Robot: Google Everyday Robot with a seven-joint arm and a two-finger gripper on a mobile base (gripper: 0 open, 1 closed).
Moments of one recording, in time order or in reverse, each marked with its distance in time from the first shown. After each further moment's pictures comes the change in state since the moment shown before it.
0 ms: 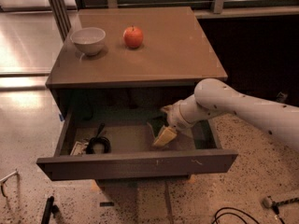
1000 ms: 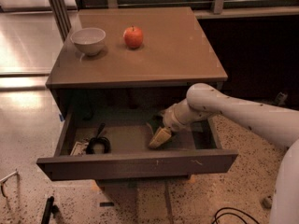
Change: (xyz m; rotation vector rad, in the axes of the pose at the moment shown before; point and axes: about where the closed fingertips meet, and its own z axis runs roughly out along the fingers) arm 0.021 -0.020 0.049 -0.040 0.012 0.048
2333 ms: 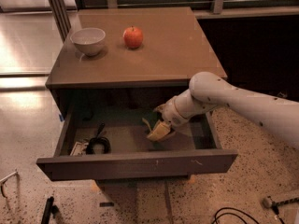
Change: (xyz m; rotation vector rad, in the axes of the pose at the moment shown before) arm -0.041 0.025 -0.042 -0.030 -0.025 -0.032
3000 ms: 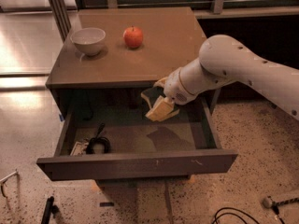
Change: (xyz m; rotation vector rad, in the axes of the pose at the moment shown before) arm -0.081 0.009 -0.101 0.105 -0.016 -0.060
